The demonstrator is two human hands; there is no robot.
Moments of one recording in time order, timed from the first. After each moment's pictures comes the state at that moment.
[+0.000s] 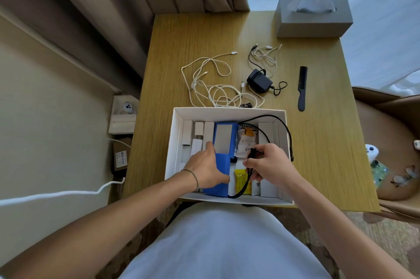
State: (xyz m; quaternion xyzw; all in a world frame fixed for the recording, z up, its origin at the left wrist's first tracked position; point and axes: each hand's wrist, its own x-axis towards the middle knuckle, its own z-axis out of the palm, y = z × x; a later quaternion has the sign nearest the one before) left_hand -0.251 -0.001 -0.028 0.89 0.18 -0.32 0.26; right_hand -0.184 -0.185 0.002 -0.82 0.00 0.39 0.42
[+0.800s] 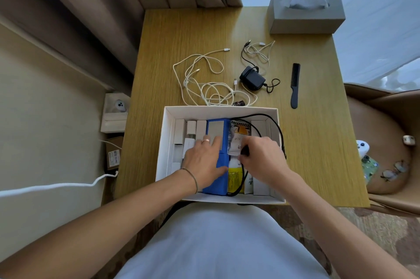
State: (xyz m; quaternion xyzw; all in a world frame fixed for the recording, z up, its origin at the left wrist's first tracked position) left_hand -0.241 -0.015 -0.032 0.98 0.04 -0.18 0.11; right_hand -0.174 -0.180 -0.003 -0.94 -0.20 0.22 0.17
